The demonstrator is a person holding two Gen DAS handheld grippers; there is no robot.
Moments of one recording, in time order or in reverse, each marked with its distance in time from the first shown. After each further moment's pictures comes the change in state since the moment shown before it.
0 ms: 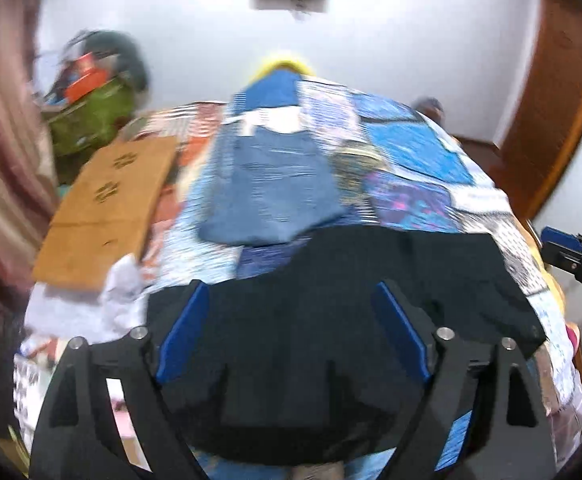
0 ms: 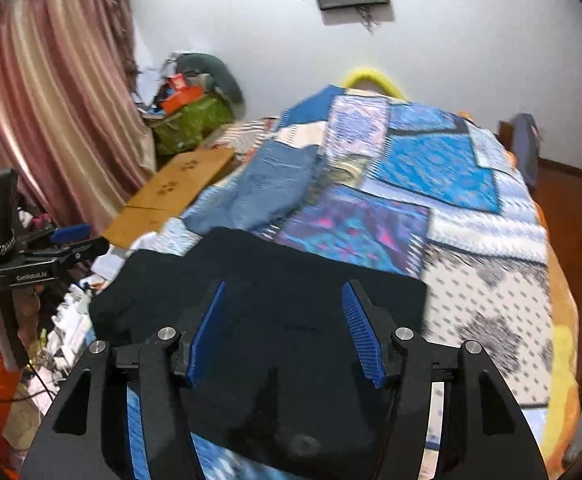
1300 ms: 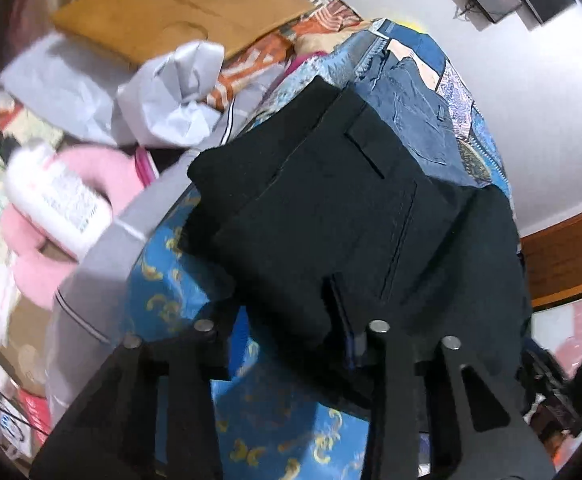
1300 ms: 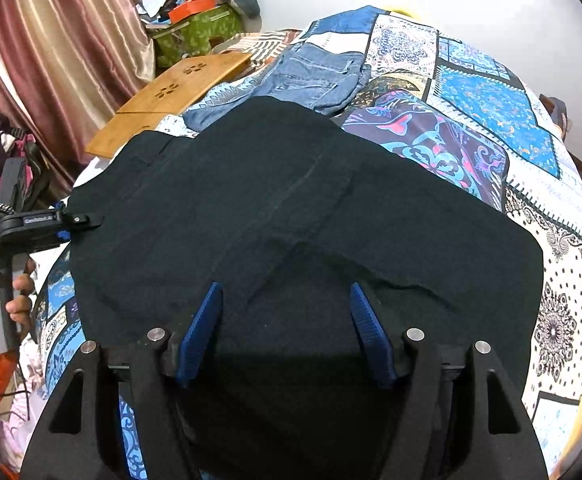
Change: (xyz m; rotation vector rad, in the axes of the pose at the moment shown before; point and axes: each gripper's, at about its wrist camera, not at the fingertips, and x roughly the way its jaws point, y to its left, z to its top) left arm 0.099 0.139 -0.119 -0.593 0.233 -0.106; right arm 0.092 0.045 -0.046 -0.106 0.288 -0.036
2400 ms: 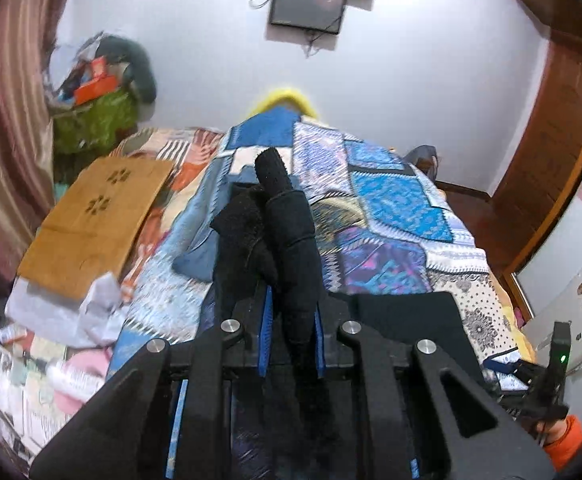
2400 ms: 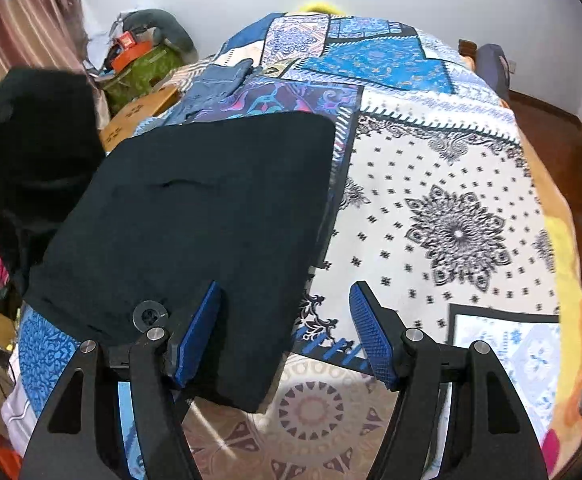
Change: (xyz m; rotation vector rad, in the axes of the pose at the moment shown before) left arm -0.112 -0.247 -0.004 0.544 -0.336 0.003; right arm -0.049 -0.118 -0.074 0.222 -0.088 -0.026
